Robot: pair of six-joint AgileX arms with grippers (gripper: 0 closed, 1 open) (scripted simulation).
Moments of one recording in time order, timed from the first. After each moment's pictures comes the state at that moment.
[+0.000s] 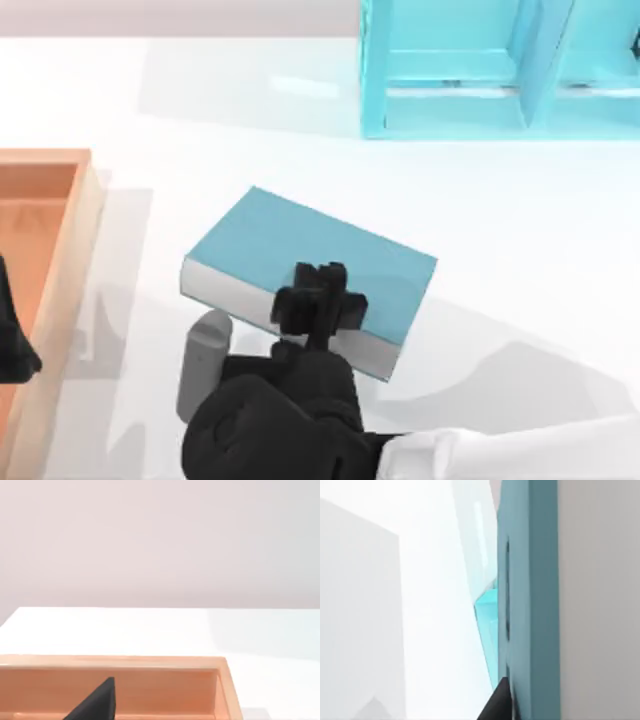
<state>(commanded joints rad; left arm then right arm) 0.00 0.00 0.00 0.00 0.00 0.00 1.28 1.84 0.94 0.25 1.12 -0.73</state>
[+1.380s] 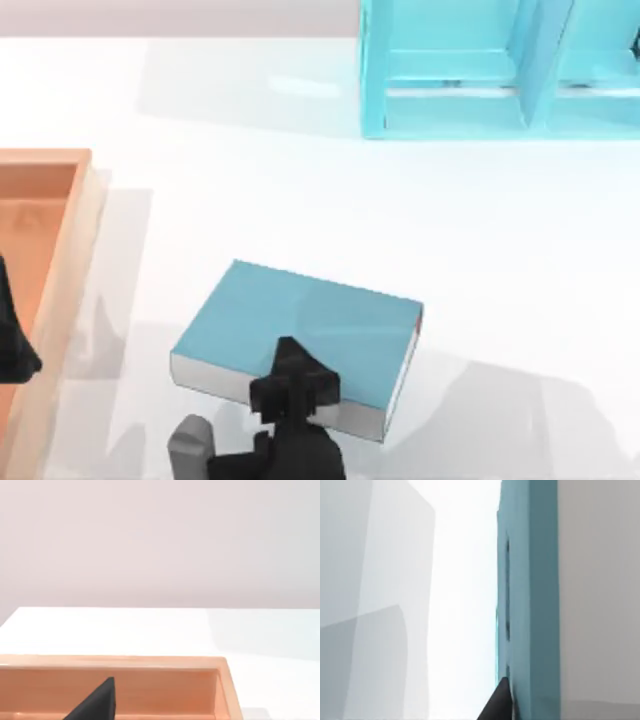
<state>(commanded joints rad) 0.00 0.00 0.00 0.00 0.00 0.00 1.39 1.95 0.89 0.31 1.18 -0.81</state>
